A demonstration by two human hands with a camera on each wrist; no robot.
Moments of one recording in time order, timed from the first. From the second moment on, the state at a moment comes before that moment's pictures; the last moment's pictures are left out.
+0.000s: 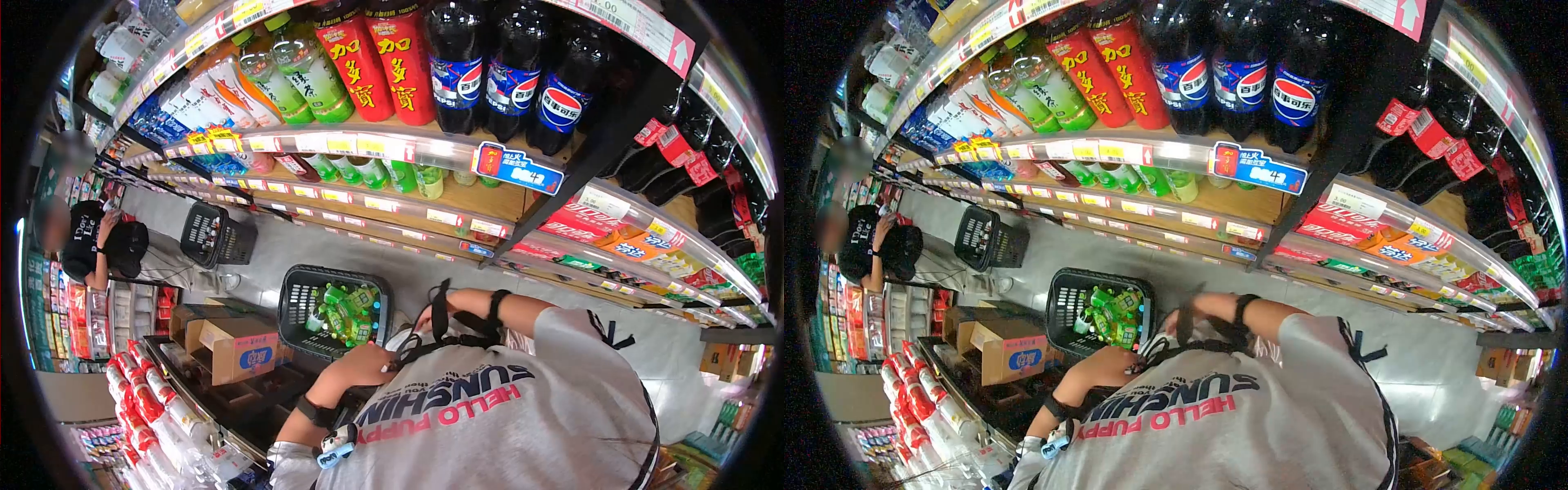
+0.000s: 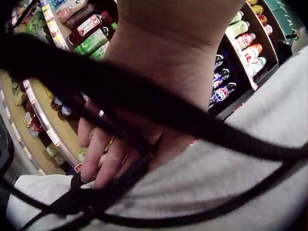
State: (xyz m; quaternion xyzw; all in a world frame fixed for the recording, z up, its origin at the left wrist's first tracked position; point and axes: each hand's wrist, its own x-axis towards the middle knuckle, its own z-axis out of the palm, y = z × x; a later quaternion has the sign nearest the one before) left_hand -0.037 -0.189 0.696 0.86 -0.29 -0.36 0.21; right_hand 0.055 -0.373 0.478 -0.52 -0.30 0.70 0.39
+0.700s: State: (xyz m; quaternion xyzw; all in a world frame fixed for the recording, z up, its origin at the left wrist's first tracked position) left_hand 0.242 -0.280 0.626 0.73 0.11 -0.20 0.65; right_hand 0.231 -0.408 0.652 -0.95 -0.06 -0.03 0.30
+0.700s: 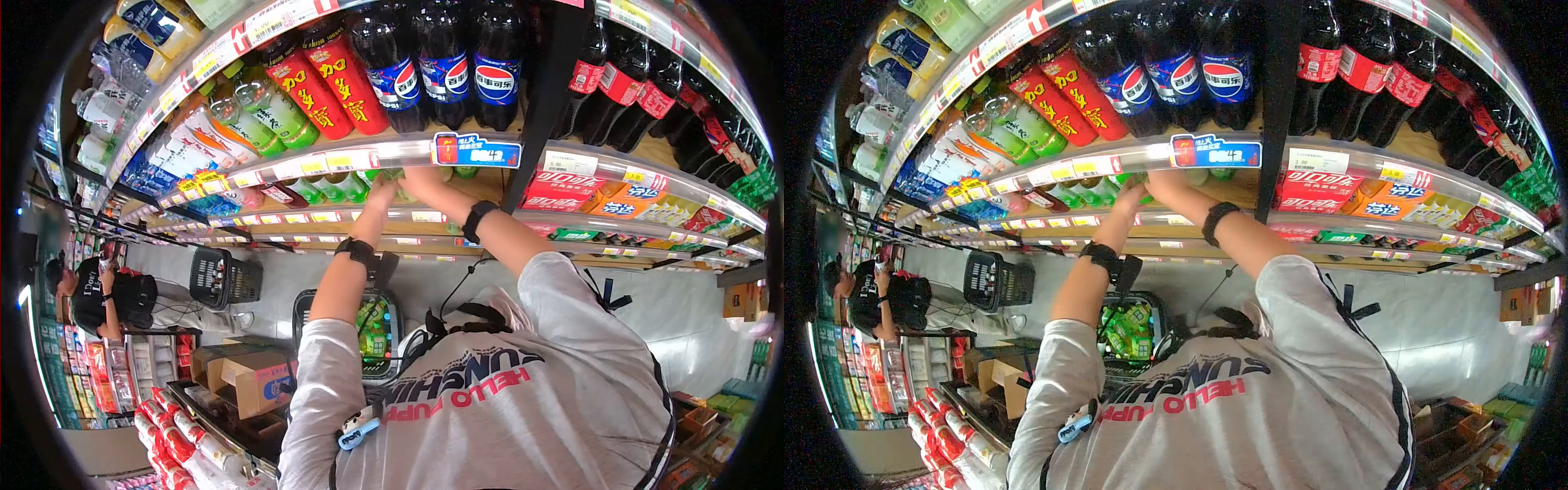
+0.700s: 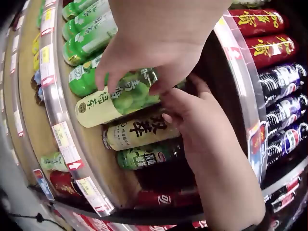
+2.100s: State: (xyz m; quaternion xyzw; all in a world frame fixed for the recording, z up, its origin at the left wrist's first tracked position) left_hand -0.024 -0.180 0.461 0.33 0.41 -0.15 0.84; right_hand 0.063 -0.305 0.560 -0.75 -0.33 0.50 0.30
